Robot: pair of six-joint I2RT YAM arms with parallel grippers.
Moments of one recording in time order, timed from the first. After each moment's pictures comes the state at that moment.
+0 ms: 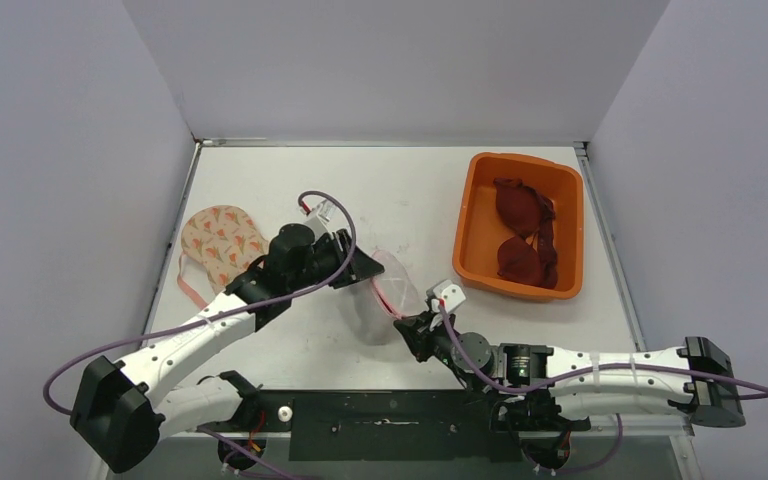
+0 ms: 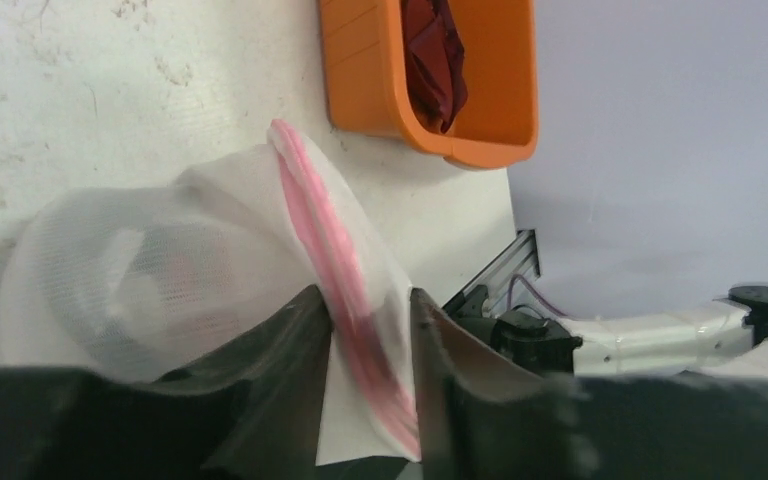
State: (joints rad) left arm -0.67 1.08 0.76 -0.08 0.24 -0.93; right arm 1.42 0.85 0.46 0.14 0.62 0.42
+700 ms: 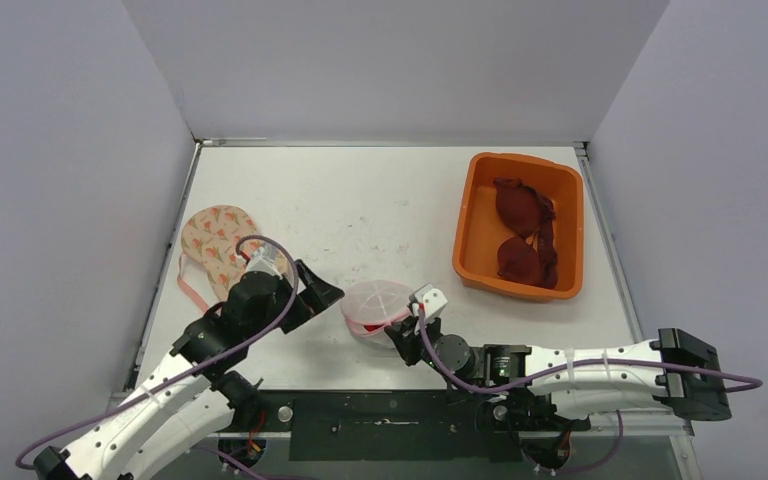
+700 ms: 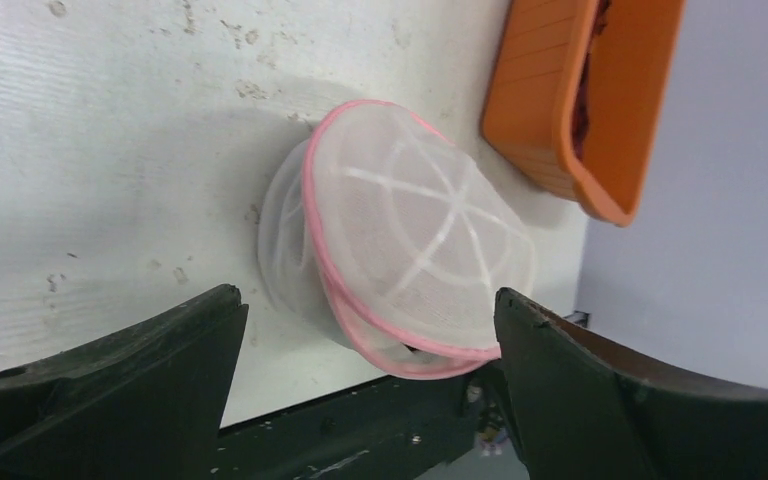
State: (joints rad) left arm -0.67 0.66 0.61 -0.54 -0.06 -1.05; right arm 1.42 1.01 0.46 0.22 0.60 0.43
